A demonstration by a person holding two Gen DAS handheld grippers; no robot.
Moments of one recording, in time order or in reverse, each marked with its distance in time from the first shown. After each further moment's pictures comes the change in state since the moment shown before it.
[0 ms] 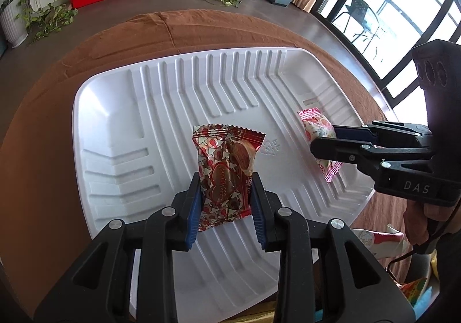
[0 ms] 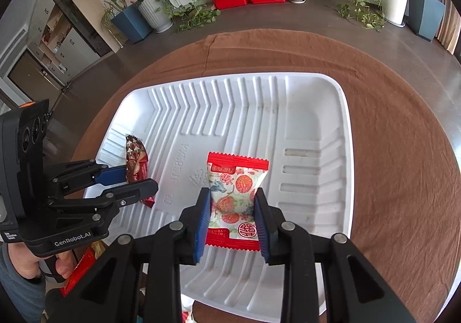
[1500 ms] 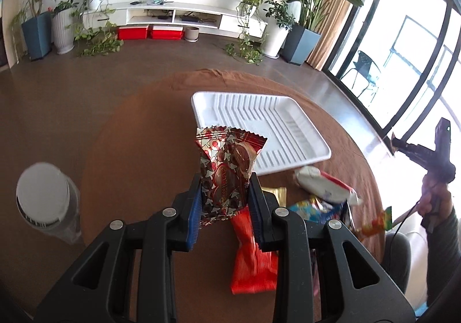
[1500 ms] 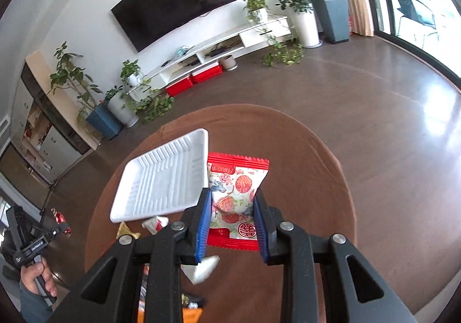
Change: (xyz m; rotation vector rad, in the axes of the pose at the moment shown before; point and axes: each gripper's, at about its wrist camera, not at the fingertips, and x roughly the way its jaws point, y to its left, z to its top) left arm -0.237 0.019 -0.153 -0.102 -0.307 0.079; right arm -0.215 -0.070 -0.137 0.303 -0.414 -0.084
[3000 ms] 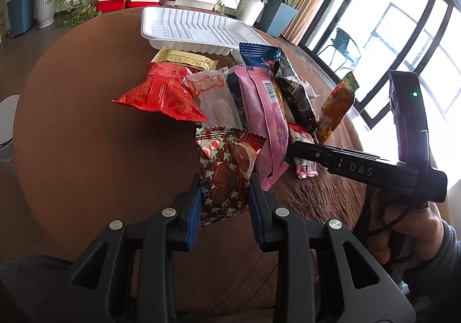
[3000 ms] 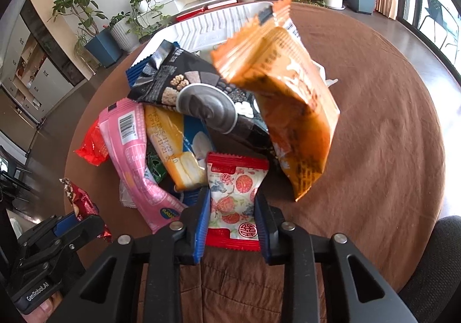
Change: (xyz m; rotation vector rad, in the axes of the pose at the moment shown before) left arm 0.009 -0.092 -0.197 -0.011 0.100 -0.120; right arm 0.037 0.128 -0.204 -0.130 0.269 -0.077
